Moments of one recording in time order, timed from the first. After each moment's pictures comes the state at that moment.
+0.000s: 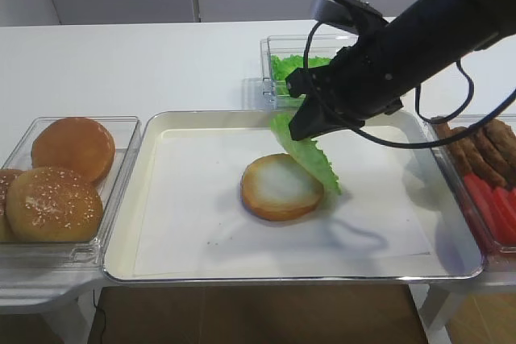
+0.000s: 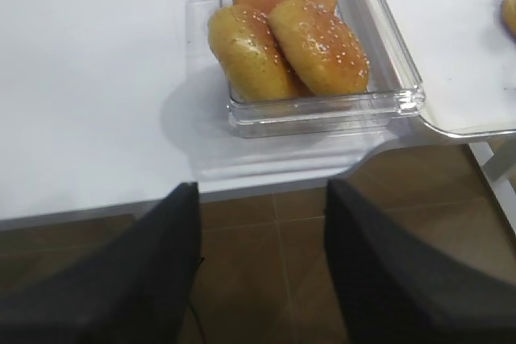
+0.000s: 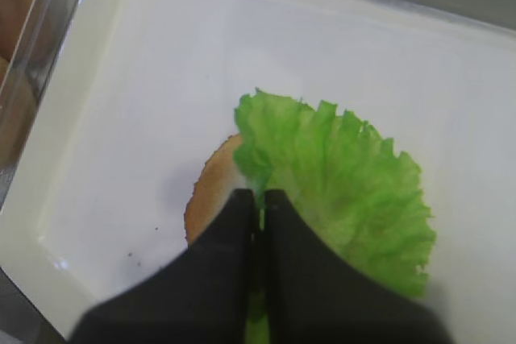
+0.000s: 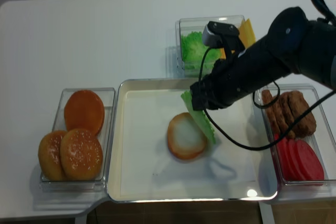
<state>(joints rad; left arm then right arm) -0.10 -0.02 -0.49 0.02 1.19 -0.11 0.37 1.67 -1.11 0.84 0.76 -0.51</state>
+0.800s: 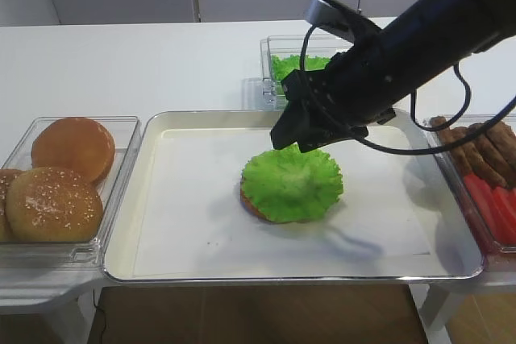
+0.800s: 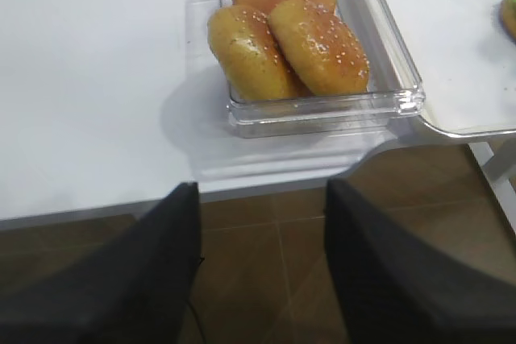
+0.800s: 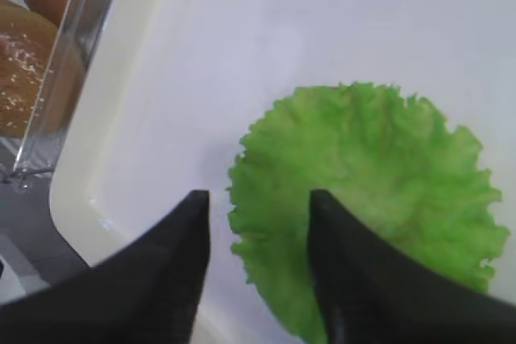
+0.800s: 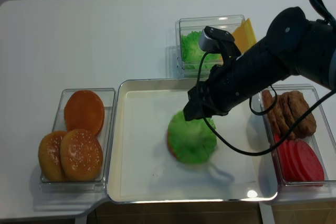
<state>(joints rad) -0.10 -0.02 -0.49 0.02 1.19 -0.11 0.37 1.67 -1.11 0.91 0.85 -0.55</state>
